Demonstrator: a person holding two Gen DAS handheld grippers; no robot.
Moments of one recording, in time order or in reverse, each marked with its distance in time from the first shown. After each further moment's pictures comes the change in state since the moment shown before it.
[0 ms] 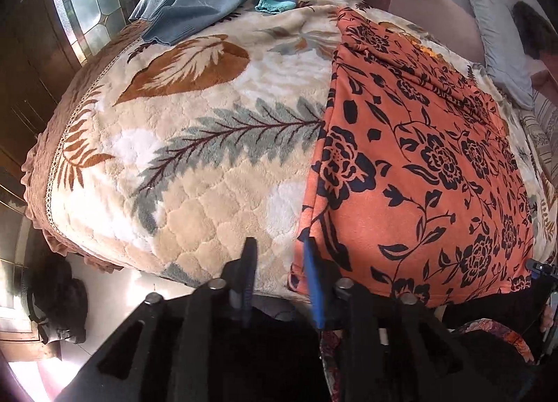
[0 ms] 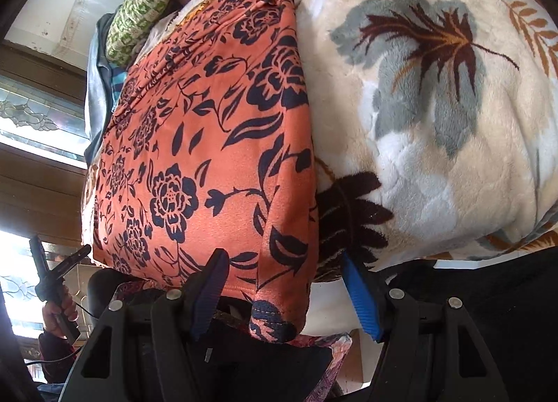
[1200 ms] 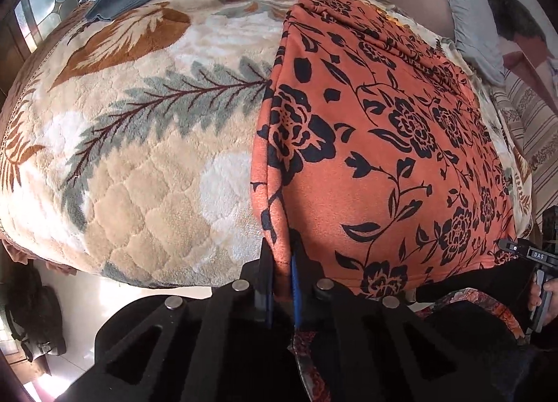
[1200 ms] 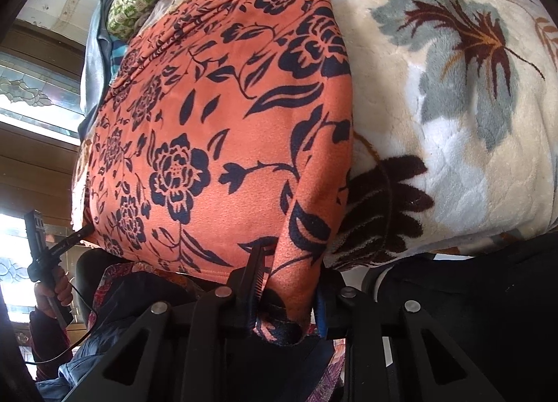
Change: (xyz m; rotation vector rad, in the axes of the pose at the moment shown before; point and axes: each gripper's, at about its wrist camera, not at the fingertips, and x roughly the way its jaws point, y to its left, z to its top) left arm 0.023 -0.003 -0.008 0.042 0.110 -0.178; right arm 0.008 0.029 -0.004 -0.085 0.056 -0.027
